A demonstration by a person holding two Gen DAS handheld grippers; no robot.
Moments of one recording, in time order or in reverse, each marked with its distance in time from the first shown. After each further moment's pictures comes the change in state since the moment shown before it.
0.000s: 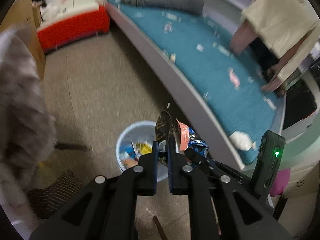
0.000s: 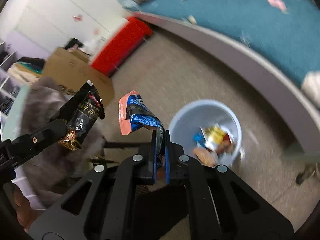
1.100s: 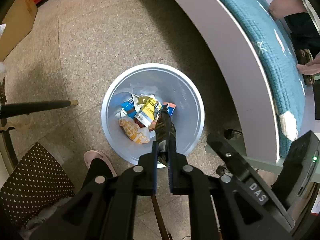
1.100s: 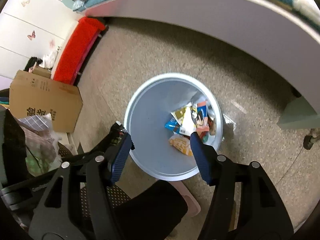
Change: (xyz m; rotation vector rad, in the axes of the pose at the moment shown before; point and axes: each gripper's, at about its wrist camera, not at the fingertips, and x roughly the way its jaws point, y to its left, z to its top) left arm 0.182 0.041 -0.025 -0.102 0.343 0.012; right arm 0.078 -0.086 -0.020 0.258 0.036 -0.135
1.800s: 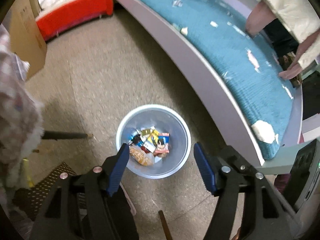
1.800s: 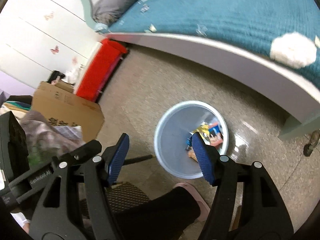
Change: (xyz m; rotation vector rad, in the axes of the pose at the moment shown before) left arm -0.131 -0.038 -0.032 0.099 -0.279 0.071; right arm -0.115 0.036 -0.008 -0.032 -0.172 0.127
